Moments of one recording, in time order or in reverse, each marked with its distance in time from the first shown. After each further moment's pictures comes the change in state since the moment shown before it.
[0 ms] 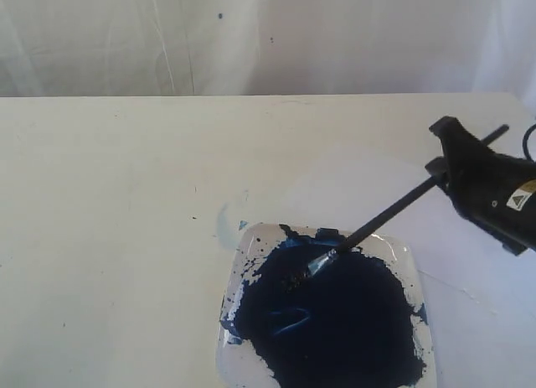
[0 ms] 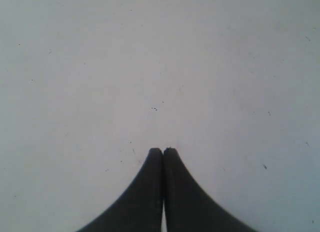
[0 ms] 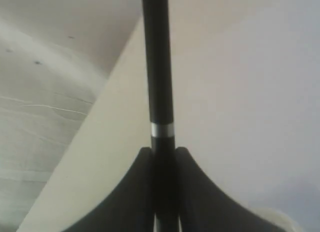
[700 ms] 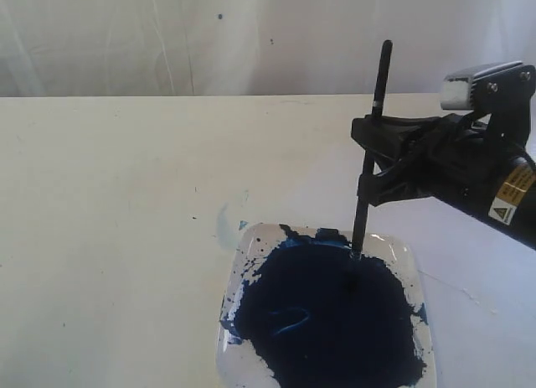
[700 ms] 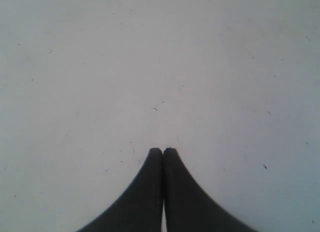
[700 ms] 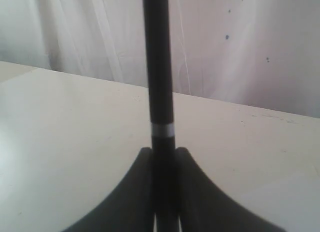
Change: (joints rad) left arm 0.000 0.000 0.000 0.000 0.000 0.000; right arm 0.003 -0.027 0.000 -0.708 -0.389 -0.413
